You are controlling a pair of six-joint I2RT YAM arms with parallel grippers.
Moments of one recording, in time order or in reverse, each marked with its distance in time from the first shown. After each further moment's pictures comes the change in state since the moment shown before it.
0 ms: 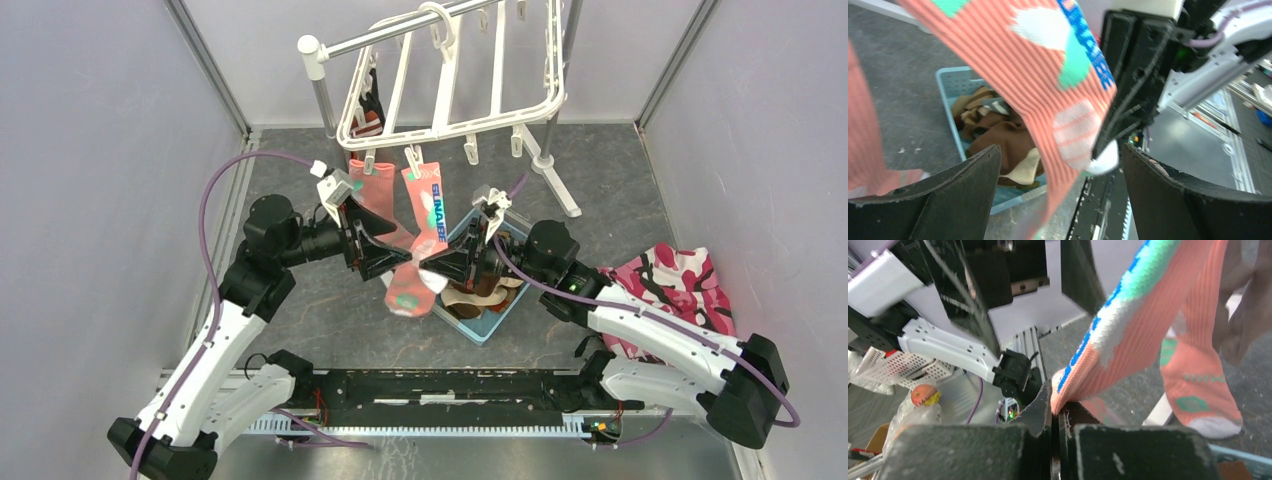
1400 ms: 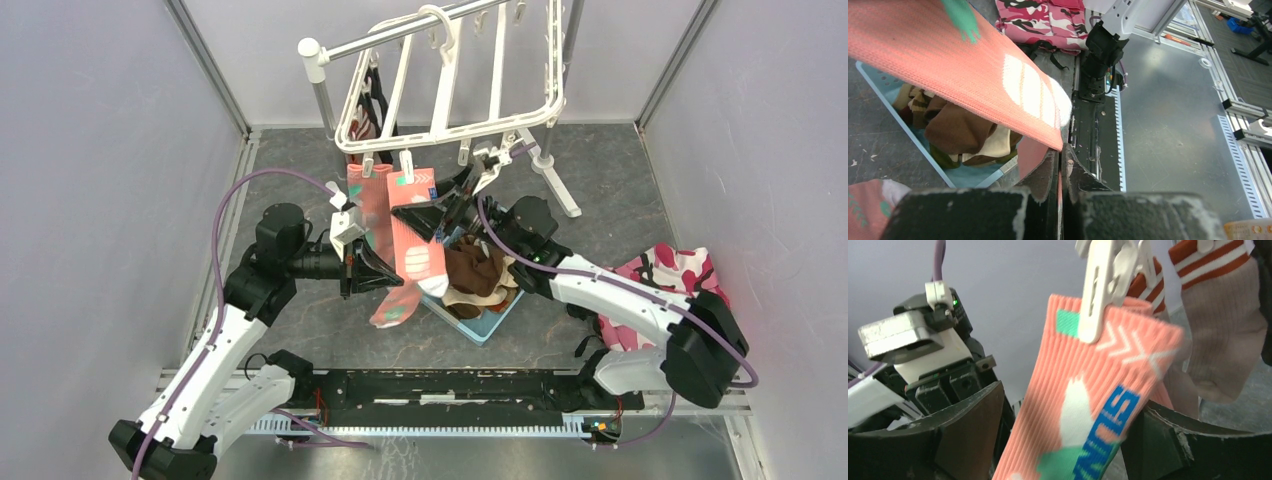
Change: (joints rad) left arm 0.000 -0.024 -0.052 -0.188 0.269 0.321; right arm -0.031 0.266 0.149 0.346 0.209 0.164
